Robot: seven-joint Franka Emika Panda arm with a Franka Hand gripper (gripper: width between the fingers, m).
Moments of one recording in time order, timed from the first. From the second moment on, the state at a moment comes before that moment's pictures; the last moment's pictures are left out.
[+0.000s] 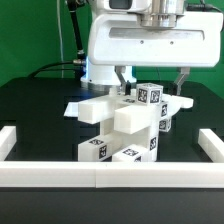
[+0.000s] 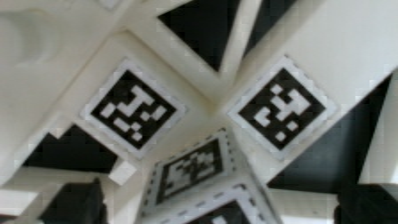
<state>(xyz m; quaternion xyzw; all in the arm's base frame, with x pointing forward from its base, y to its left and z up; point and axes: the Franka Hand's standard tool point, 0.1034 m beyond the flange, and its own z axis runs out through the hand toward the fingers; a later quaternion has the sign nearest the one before) 0.580 0.031 0.114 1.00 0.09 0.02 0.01</state>
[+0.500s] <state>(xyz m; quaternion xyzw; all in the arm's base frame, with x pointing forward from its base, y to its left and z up) 0.580 0.027 0.114 0.98 0.21 0.02 0.01</state>
